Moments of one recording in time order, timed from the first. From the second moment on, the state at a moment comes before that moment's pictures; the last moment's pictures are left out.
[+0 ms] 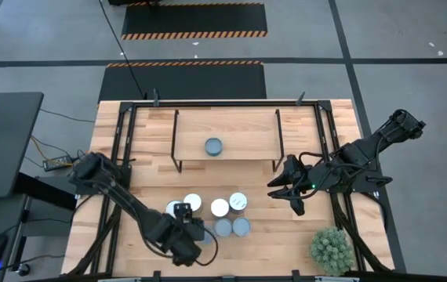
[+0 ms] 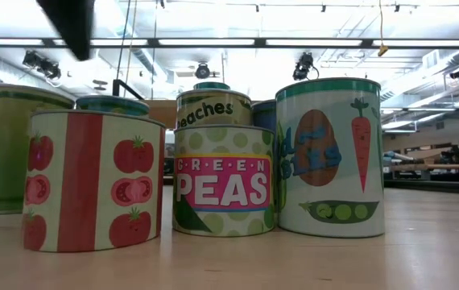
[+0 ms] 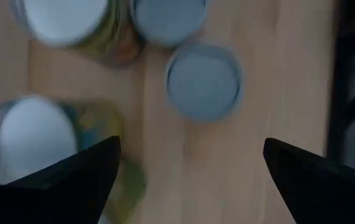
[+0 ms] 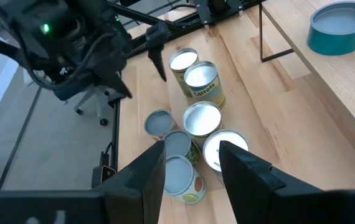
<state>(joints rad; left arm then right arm) -0.66 1.85 1.55 -0.98 -0.27 -0.67 0.53 1.13 1.13 -0.58 0.35 0.67</state>
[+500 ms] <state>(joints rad) -0.60 1.87 1.45 -0.61 -0.25 -0.64 0.53 1.13 1.13 -0.58 0.36 0.68</state>
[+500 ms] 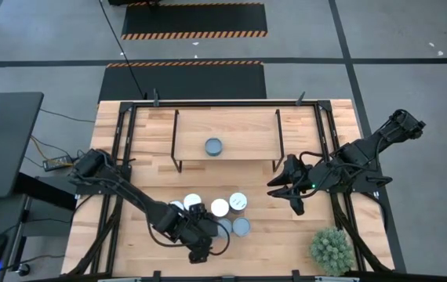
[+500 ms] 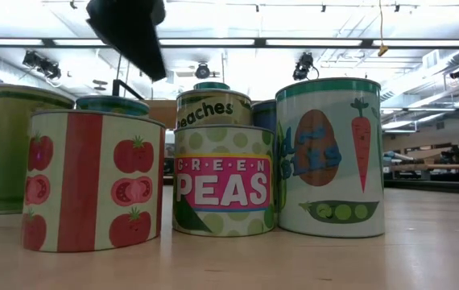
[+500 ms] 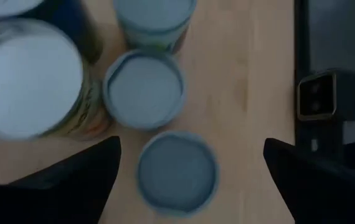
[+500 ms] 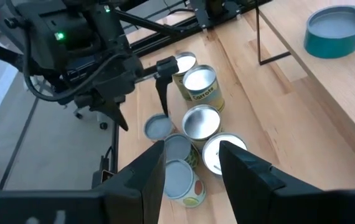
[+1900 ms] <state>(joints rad) -0.64 2.00 1.45 -0.60 -0.22 -0.59 0.53 1.13 1.13 -0.57 0.37 0.68</state>
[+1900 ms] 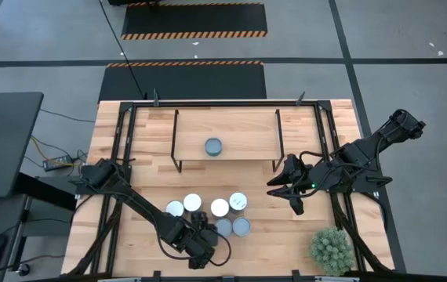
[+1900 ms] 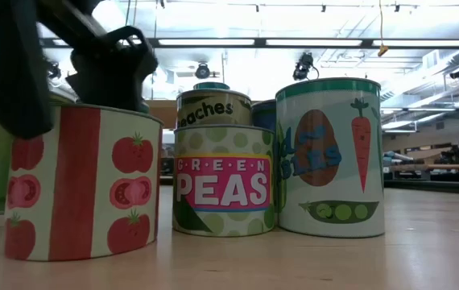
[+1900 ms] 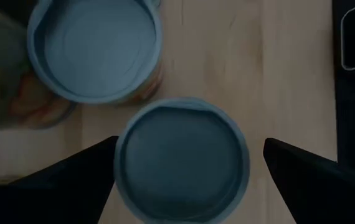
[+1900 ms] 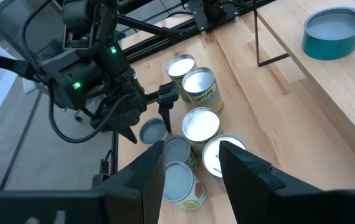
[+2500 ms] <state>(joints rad) -0.63 2.05 1.45 -0.62 -0.20 -0.62 0.53 1.13 1.13 -0.57 0.37 0.68</state>
